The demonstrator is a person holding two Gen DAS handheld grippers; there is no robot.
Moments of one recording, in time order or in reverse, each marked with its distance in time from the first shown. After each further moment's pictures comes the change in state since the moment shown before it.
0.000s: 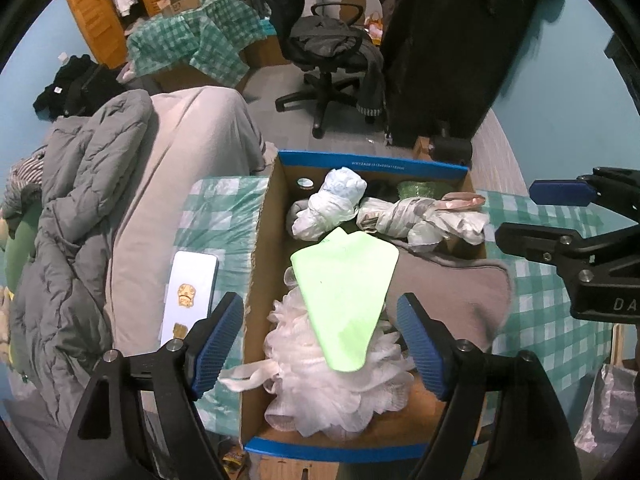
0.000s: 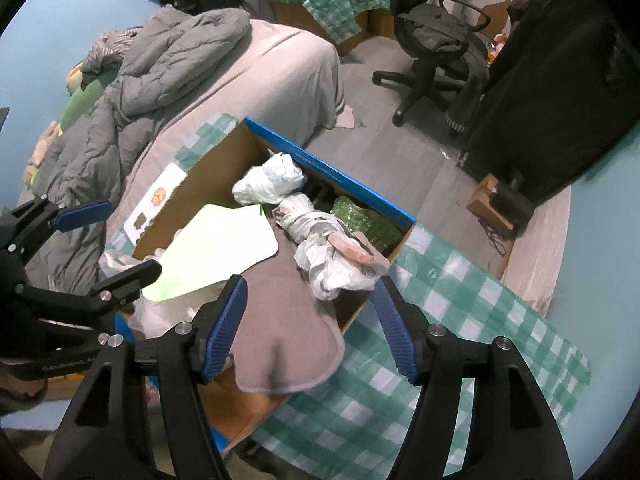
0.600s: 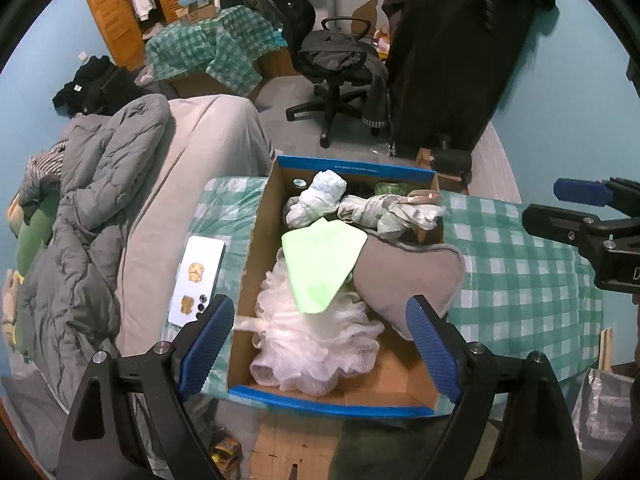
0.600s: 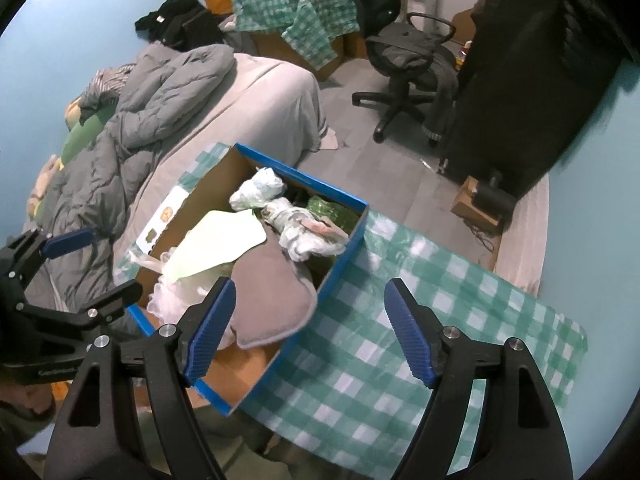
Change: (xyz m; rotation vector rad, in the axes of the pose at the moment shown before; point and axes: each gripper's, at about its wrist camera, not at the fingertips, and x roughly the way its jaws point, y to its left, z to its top) left arm -0.061 -0.028 -0.028 -0.045 -0.039 0.031; right arm -0.069 -0.021 -0.041 0.090 -0.102 -0.014
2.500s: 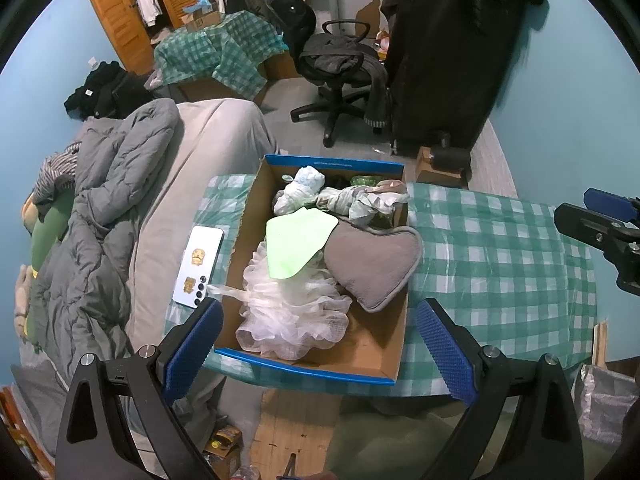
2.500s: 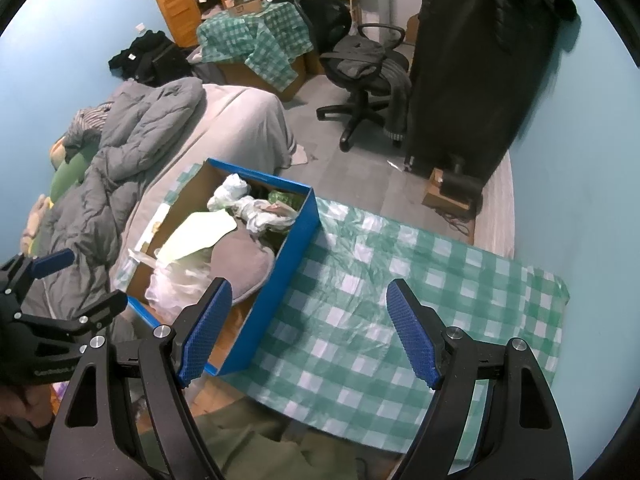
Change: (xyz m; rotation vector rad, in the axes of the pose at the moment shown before) left arm -0.041 -0.044 -0.015 0.014 0.004 0.050; right arm -0.072 -0.034 -0.053 0.122 -0.084 -0.059
